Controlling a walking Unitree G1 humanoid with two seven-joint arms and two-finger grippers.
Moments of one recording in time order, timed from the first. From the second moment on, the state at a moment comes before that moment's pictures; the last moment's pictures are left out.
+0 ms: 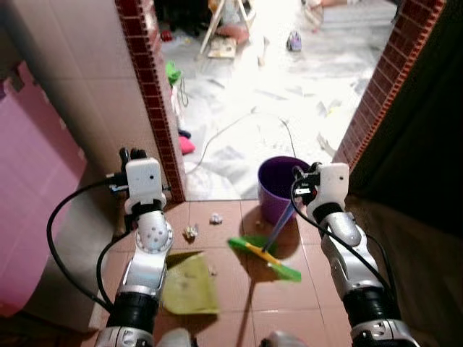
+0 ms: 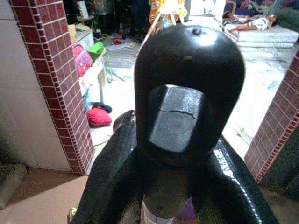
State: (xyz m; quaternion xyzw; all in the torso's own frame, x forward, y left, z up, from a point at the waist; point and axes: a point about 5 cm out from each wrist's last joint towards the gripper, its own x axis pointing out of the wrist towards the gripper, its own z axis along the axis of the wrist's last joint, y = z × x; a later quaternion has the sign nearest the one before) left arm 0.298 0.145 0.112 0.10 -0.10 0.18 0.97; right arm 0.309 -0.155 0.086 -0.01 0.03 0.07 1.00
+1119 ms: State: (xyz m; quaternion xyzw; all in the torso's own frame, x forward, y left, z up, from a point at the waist) left arm 0.329 0.115 0.096 0.15 -0.08 0.15 0.97; right arm 0.302 -0.154 0.117 0.09 0.09 0.01 0.99
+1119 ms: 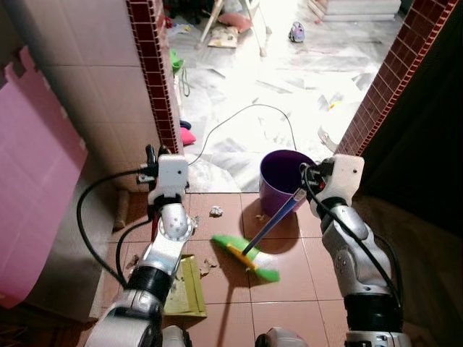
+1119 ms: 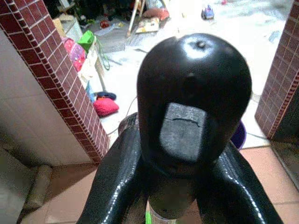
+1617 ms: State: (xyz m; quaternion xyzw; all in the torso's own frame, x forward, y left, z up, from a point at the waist) left arm 0.338 0.115 0.093 0.14 -0.07 0.16 0.98; right arm 0.293 -0.135 0.117 0.26 0.21 0.09 0.94
